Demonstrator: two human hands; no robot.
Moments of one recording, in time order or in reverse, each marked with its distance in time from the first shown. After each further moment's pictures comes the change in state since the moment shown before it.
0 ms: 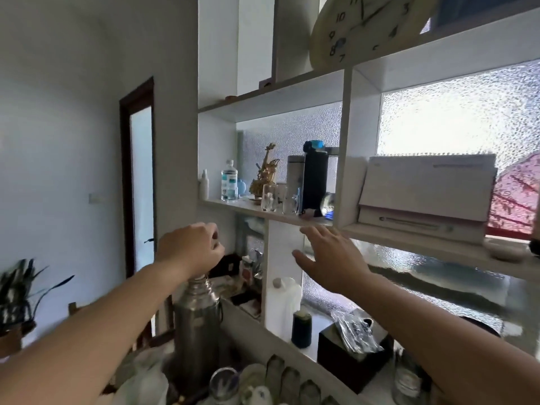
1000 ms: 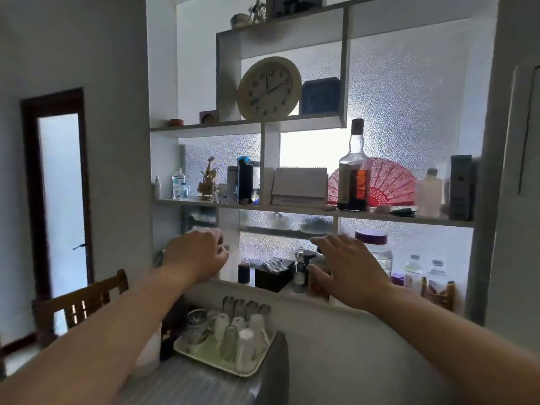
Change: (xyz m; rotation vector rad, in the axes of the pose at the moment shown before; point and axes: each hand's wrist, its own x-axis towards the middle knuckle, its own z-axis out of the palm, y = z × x) left_hand -0.285 0.012 -0.237 -0.194 0.009 0.347; right_hand -0.337 -0.241 -0.275 -0.301 -0.034 0.209
